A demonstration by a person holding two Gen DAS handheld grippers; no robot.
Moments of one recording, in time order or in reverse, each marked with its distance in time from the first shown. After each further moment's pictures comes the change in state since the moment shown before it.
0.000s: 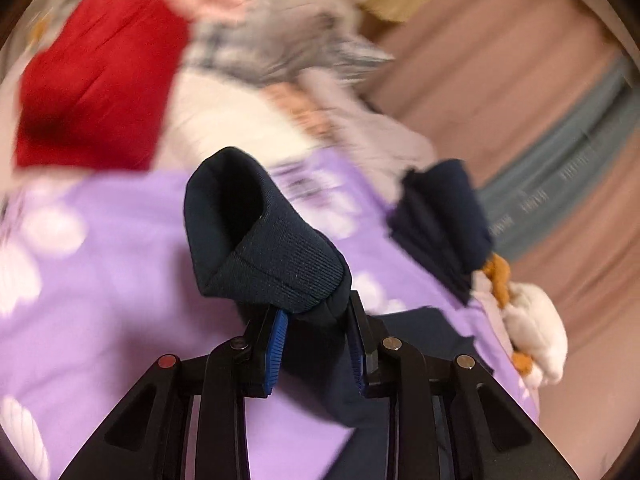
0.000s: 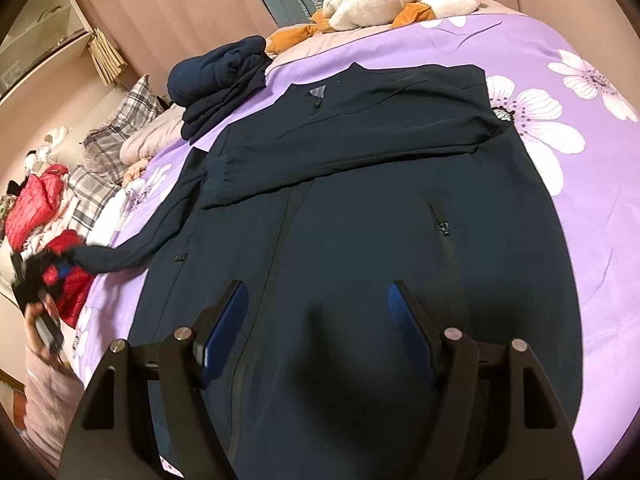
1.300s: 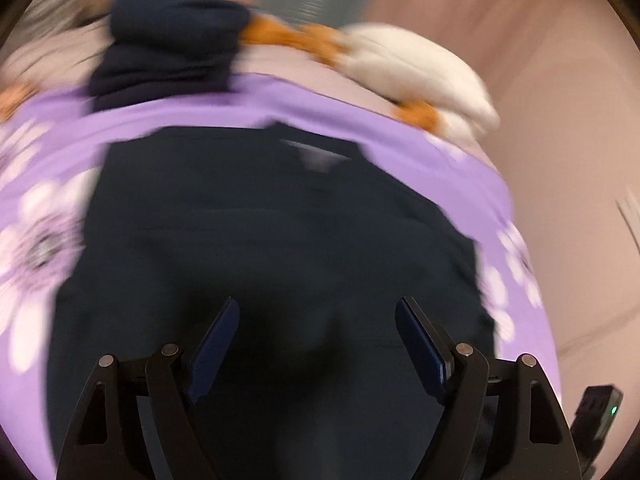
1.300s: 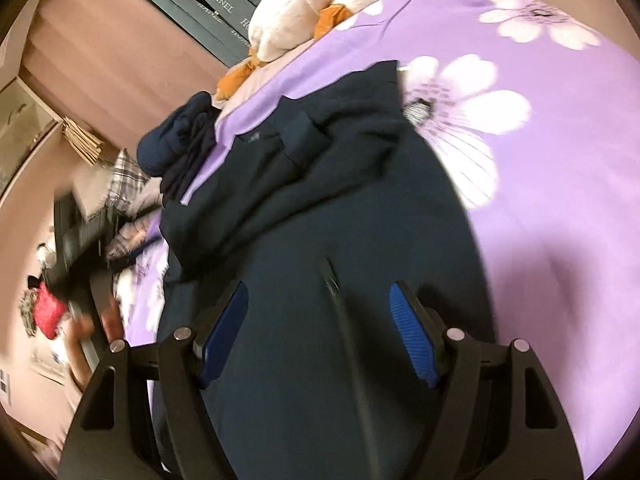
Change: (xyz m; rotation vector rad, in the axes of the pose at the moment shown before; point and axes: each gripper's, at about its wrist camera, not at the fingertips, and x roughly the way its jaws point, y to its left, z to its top) left arm 0.120 -0.257 -0.193 0.605 0.505 -0.232; right arm -0.004 -0.104 0.043 0.274 -0.045 0.076
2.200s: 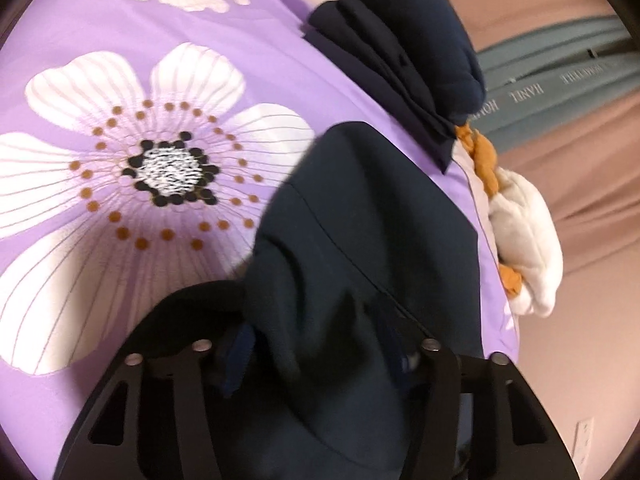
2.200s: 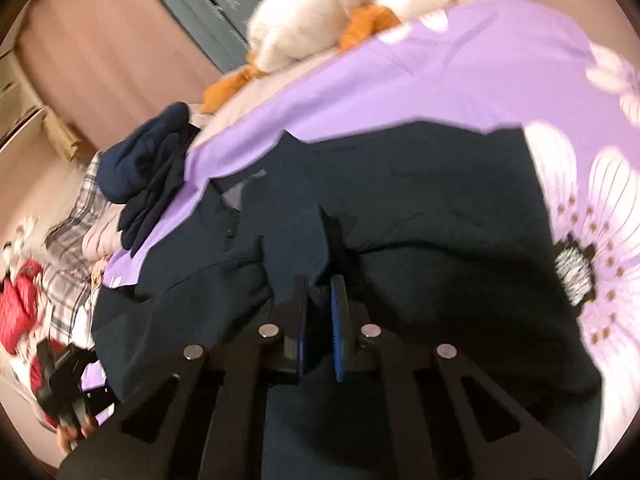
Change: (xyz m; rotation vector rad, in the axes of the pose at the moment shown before) left arm 0.032 0.174 -0.008 -0.668 -0.123 -0.040; right arm 0.144 0.034 0.117 -0.123 -0.098 -0.063
